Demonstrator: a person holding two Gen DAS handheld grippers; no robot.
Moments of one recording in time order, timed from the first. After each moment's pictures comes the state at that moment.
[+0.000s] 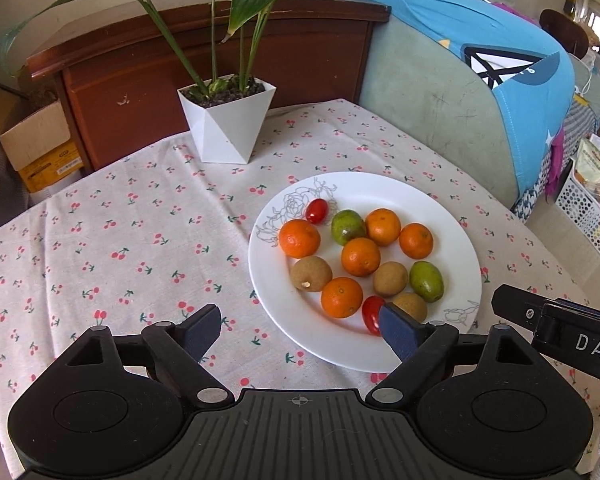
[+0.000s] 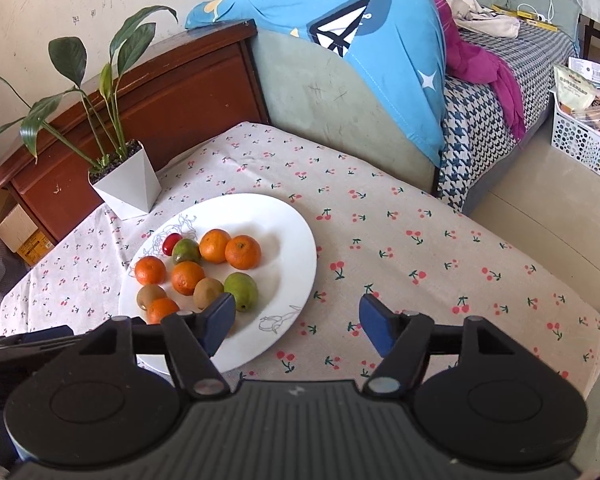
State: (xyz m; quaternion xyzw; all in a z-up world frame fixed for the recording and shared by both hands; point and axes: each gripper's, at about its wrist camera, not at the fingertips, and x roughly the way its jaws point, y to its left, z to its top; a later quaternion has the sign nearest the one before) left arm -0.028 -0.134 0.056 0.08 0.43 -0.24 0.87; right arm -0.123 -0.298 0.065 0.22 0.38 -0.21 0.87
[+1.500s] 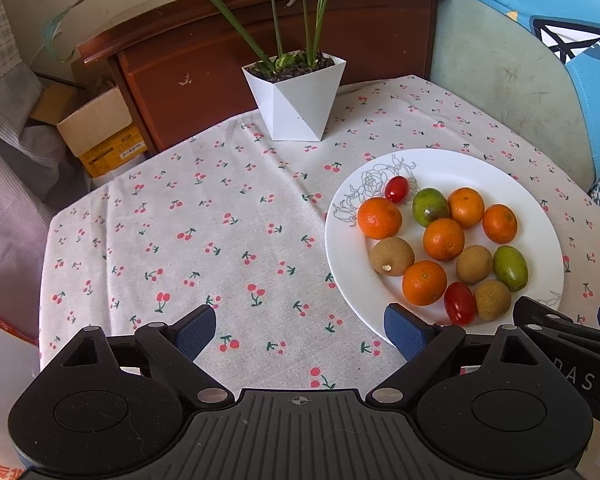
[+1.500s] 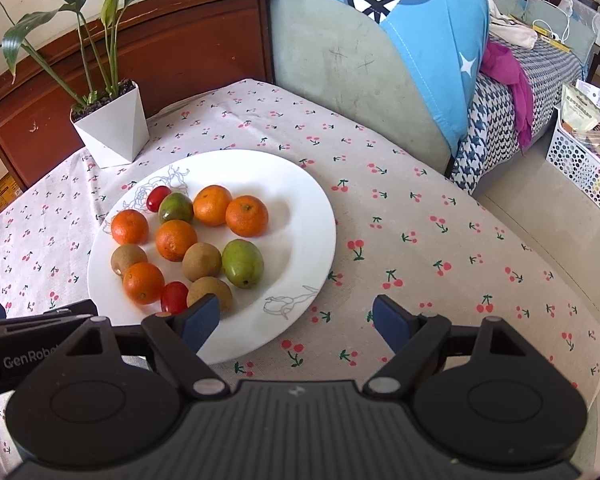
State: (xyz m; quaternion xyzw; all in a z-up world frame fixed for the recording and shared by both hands) left arm -0.019 -0.131 0.044 0.13 0.44 -0.14 0.87; right arm -0.087 -0.274 0.039 0.16 0.43 -0.23 0.86
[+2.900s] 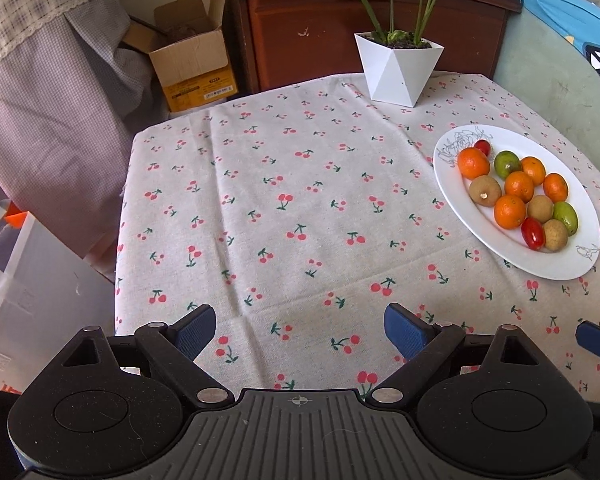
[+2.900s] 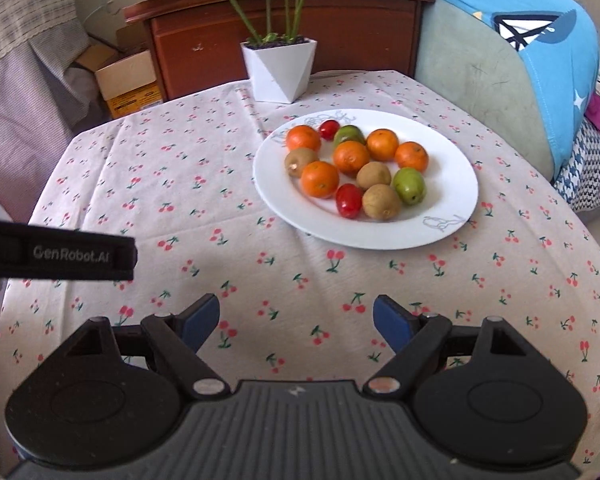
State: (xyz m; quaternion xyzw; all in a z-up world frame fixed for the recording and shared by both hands) left arm -0.061 -0.029 0.040 0.08 0.46 -0.08 0.88; right arm -0.133 -0.173 0.030 0.07 0.43 -0.04 0.90
